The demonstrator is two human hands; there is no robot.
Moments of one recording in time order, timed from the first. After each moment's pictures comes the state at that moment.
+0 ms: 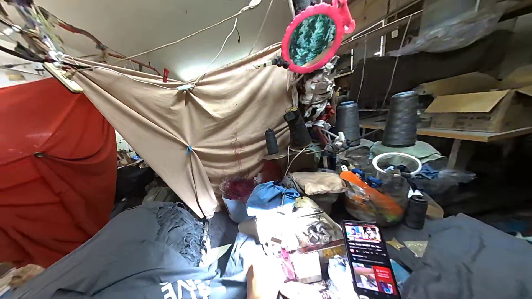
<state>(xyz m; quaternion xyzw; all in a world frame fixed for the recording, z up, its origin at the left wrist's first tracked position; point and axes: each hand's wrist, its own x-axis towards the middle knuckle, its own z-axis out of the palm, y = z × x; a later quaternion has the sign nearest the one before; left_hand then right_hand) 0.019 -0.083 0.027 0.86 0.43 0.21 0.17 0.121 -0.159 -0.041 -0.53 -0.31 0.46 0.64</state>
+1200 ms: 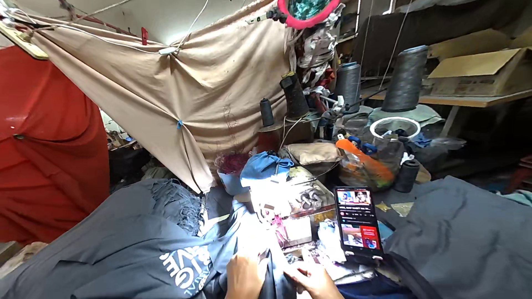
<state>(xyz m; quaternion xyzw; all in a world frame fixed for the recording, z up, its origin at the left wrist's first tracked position) -0.032 -0.119 0.031 0.88 0.44 0.15 0.09 0.119 -0.211 -0.048 -0.57 -0.40 0.36 0.62</state>
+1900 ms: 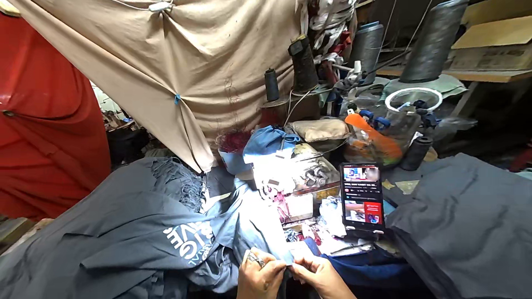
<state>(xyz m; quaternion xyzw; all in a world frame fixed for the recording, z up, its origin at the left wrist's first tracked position) -0.062 -0.142 -0.057 0.86 0.15 0.48 0.10 0.099 -0.243 -0.059 -0.51 -0.36 0.44 0.65</state>
